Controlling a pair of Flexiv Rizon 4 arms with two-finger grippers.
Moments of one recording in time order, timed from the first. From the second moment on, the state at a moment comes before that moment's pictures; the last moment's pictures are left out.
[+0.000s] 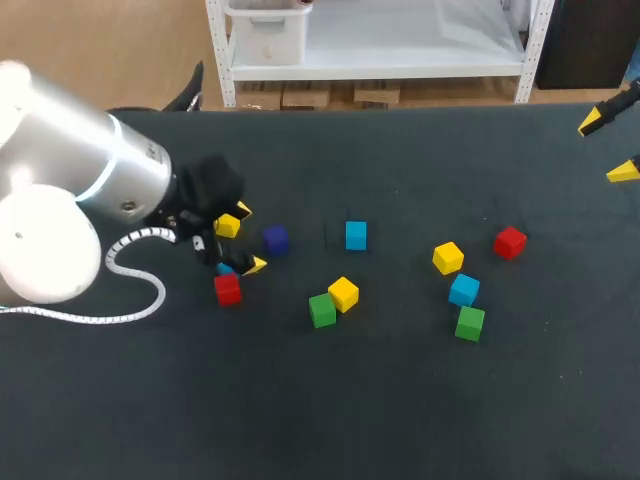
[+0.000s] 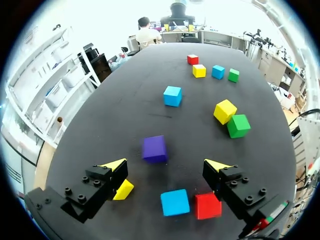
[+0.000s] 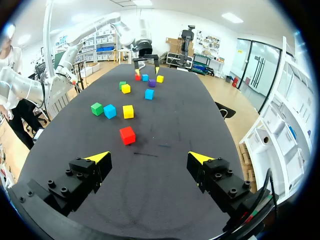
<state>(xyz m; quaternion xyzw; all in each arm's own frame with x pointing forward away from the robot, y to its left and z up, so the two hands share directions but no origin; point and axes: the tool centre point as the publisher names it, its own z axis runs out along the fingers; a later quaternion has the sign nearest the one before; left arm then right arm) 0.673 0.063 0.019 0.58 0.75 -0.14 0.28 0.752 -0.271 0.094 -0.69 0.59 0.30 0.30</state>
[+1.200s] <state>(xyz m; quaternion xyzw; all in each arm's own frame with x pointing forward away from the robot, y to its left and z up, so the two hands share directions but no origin) 0.649 0.109 -0.006 0.54 0.80 -0.11 0.23 0.752 -0.271 0.094 -0.69 0.59 0.30 0.30</state>
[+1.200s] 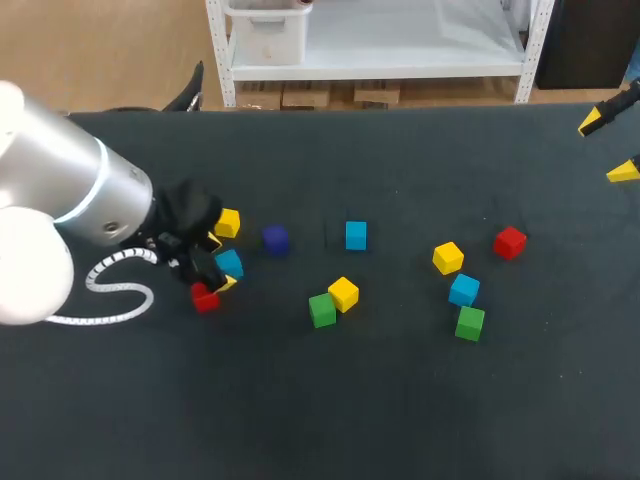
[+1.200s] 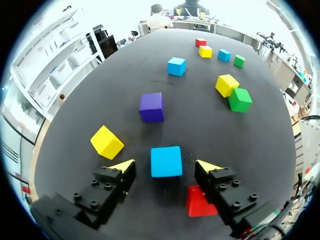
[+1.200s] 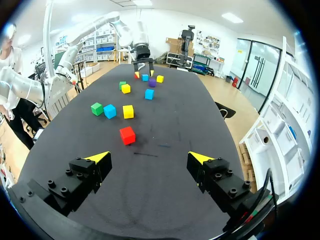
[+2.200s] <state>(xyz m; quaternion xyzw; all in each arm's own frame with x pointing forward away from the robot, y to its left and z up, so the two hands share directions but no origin) 0.648 0.073 0.034 0.59 0.75 -0.13 0.26 0.752 -0.272 0.094 -0.69 0.59 0.30 0.30</state>
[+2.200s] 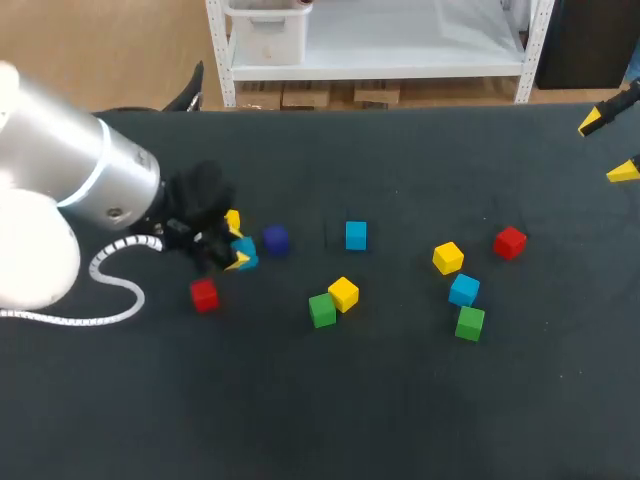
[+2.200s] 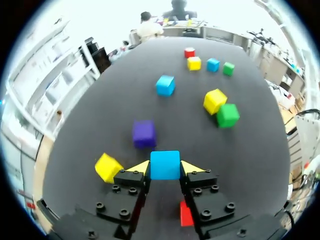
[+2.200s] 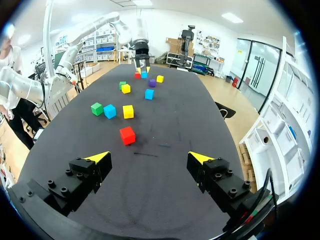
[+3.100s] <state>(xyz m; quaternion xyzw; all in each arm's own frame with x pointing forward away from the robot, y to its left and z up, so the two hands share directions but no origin) 0.696 -0.018 0.022 0.67 0.67 -0.18 0.26 0.752 -0.271 0.094 -0.69 0.59 0.30 0.30</state>
